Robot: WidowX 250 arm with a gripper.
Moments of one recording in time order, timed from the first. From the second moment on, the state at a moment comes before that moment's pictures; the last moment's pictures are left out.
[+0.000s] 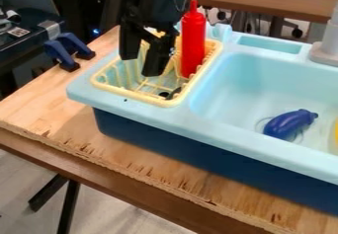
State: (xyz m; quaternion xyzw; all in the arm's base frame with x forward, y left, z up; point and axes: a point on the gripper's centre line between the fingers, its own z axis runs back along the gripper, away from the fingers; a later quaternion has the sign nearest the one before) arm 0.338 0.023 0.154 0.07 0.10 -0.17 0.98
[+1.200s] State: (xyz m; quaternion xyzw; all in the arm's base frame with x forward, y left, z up) arm 0.349 0.009 0.120 0.01 -0.05 -0.05 1.00
